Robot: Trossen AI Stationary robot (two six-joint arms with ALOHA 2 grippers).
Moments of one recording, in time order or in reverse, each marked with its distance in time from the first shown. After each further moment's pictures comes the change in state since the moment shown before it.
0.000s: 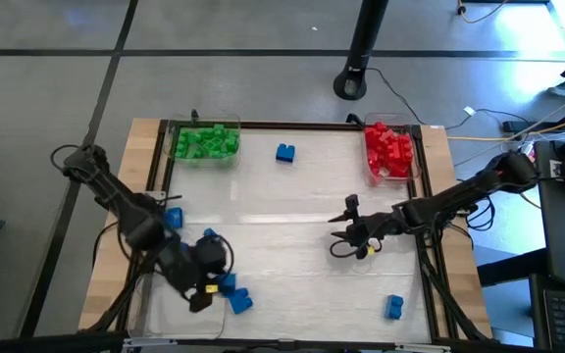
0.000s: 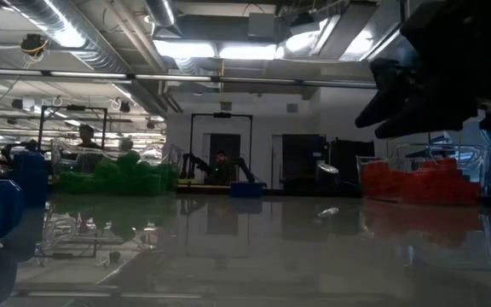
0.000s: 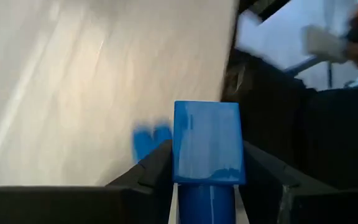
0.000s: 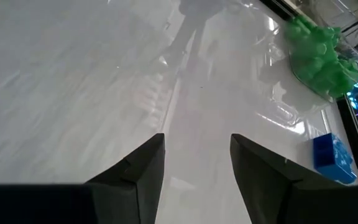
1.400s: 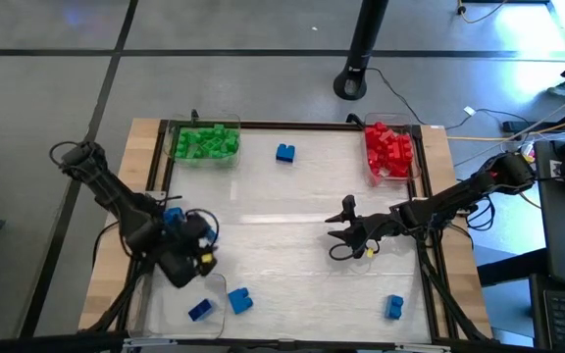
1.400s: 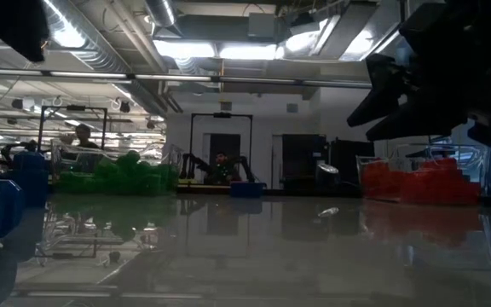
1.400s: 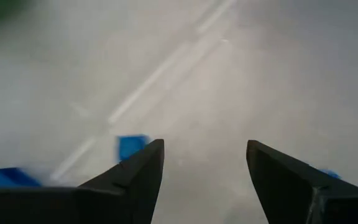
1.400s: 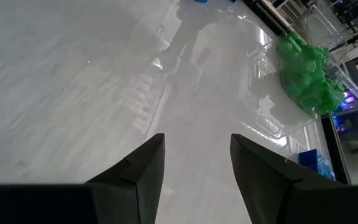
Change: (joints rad) left arm 0.001 -0.052 -0.147 -0.404 -0.303 -0.491; right arm -0.003 0.050 -0.008 0.092 0.022 -0.110
